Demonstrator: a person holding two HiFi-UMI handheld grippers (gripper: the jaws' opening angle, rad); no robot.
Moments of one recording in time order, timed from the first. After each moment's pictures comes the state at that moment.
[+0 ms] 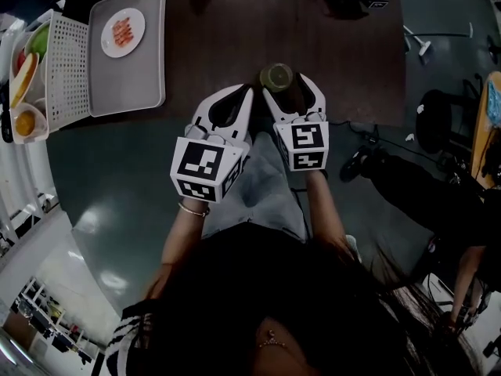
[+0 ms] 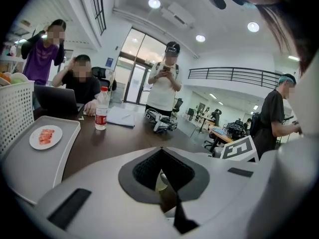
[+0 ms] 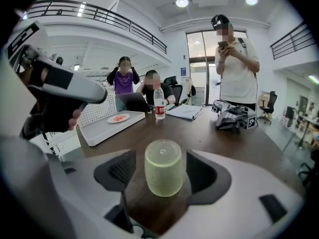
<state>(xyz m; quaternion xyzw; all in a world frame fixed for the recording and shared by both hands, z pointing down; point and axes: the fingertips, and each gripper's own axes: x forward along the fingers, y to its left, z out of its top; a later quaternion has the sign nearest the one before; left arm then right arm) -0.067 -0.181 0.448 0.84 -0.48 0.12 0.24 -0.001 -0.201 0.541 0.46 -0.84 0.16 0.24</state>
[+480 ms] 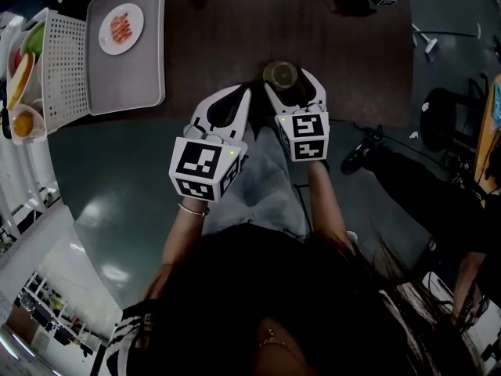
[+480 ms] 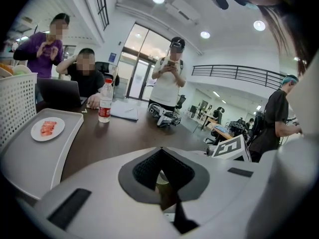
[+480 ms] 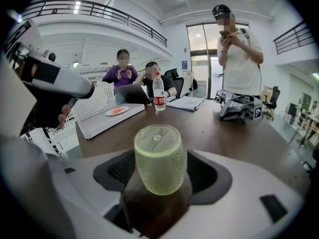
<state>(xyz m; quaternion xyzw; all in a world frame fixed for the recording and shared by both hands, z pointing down) -0.075 -0.182 0.473 0.82 -0.48 0.14 0.26 -0.003 -0.212 0.578 0.45 -0.84 0.18 0.26</state>
